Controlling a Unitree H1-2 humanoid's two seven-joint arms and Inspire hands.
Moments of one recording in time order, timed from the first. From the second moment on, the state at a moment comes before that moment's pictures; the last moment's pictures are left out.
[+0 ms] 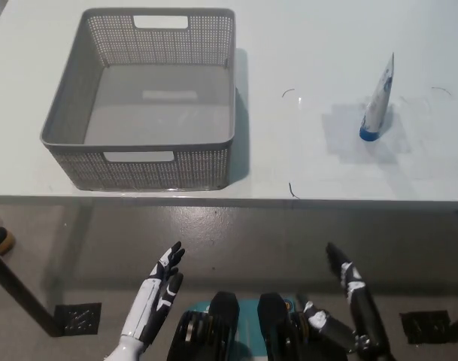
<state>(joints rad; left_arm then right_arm) -0.04 0.08 -0.13 0.28 0.22 -0.39 0.05 0.02 -0.01 0.12 0.23 -0.18 -0.39 -0.08</state>
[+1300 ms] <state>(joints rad) 0.03 0.07 -0.13 0.31 0.26 -0.43 0.07 -0.32 -0.05 -0.11 0.22 -0.30 -0.38 -0.32</state>
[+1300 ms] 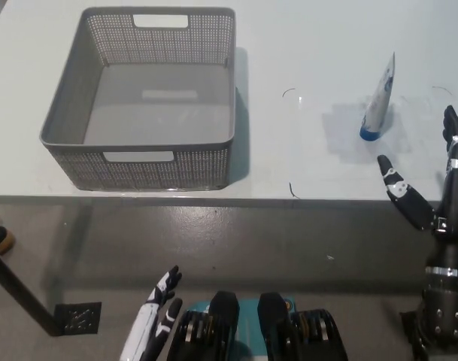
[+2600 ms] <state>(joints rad) 0.02 0.07 -0.14 0.31 0.26 -0.43 0.08 -0.83 -0.11 -0.15 1.02 -0.24 -0.39 -0.43</state>
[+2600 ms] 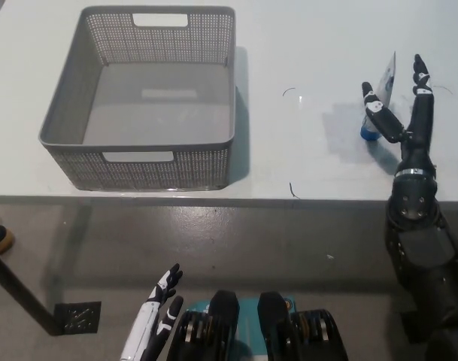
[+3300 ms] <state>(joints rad) 0.01 0.07 -0.14 0.31 0.26 -0.43 0.08 -0.96 -0.11 -0.12 1.33 -0.20 -0.39 -0.44</state>
